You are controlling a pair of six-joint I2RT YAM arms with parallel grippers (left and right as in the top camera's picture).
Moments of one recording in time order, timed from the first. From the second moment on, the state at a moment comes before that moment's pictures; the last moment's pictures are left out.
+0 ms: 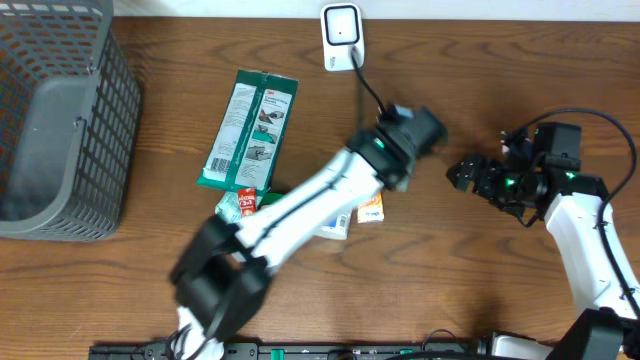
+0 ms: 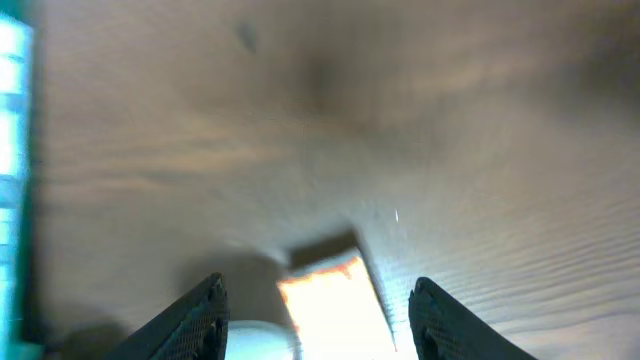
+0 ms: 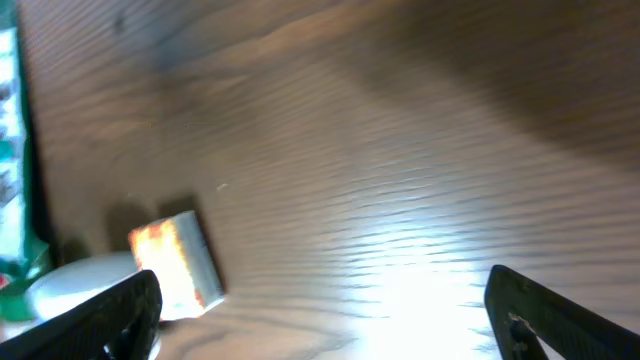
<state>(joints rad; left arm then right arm) -0.85 1.97 1.70 -0.88 -0.25 -0.50 -0.15 1.43 0.92 -0.69 -0.42 0.26</state>
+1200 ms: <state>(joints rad) -0.28 1.52 1.79 -1.23 -0.11 -0.43 0.37 1.68 0.89 -0.47 -0.26 0.27</state>
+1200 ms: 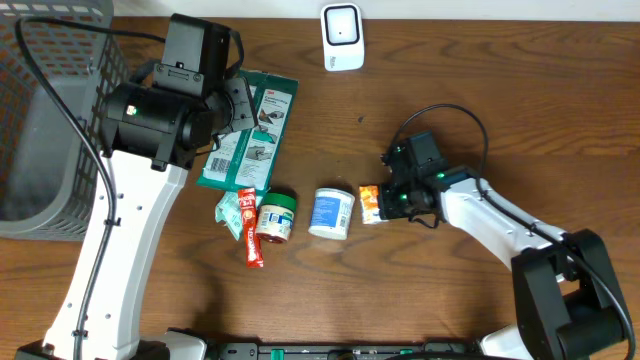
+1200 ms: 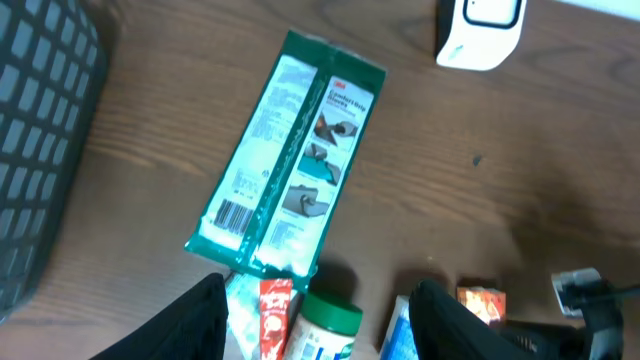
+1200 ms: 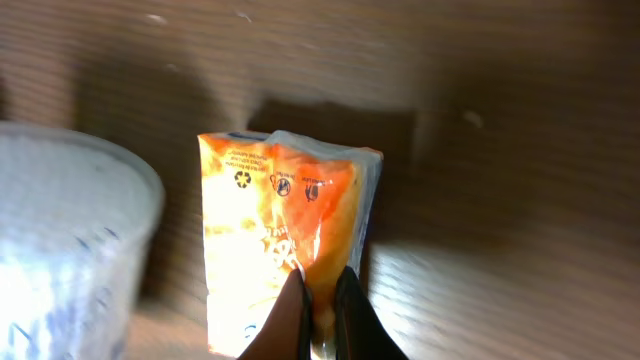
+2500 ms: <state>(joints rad) 0.17 1.34 1.79 -1.20 -0.13 -0.43 0.60 1.81 1.57 0.29 0.78 -0.90</state>
